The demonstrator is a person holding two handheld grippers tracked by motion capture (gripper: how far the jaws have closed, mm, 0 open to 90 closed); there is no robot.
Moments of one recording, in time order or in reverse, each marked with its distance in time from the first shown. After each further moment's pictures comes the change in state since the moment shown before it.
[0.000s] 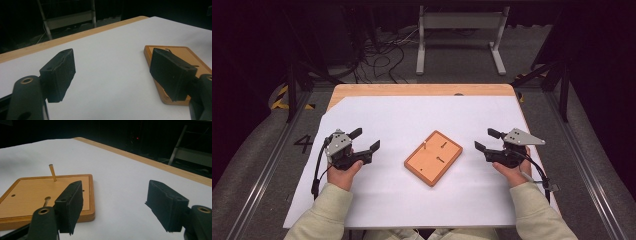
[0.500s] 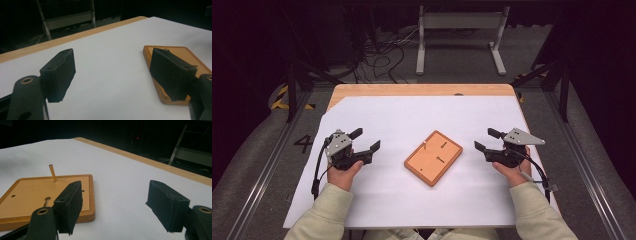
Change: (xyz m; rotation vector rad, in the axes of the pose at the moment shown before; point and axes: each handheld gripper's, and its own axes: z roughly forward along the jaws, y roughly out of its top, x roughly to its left) left arm -0.001 0.000 0.000 0.000 -0.004 -0.003; right arm 0.000 0.000 0.000 -0.002 0.002 0.003
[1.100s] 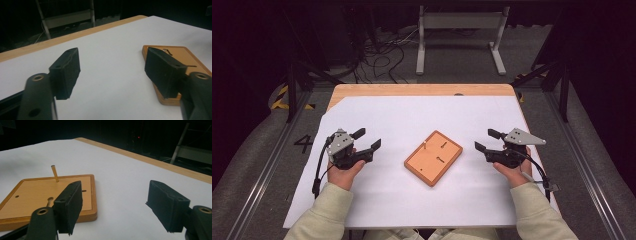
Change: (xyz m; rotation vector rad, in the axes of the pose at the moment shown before) left arm -0.005 0.003 0.005 0.011 0.006 0.008; right arm 0.001 0.000 -0.002 0.002 0.012 0.020
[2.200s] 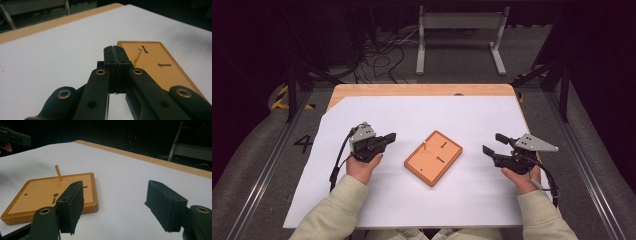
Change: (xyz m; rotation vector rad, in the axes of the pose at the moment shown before) left arm -0.018 0.013 0.051 0.143 -0.207 -0.031; right arm 0.001 -0.005 -0.027 -0.010 -0.023 0.047
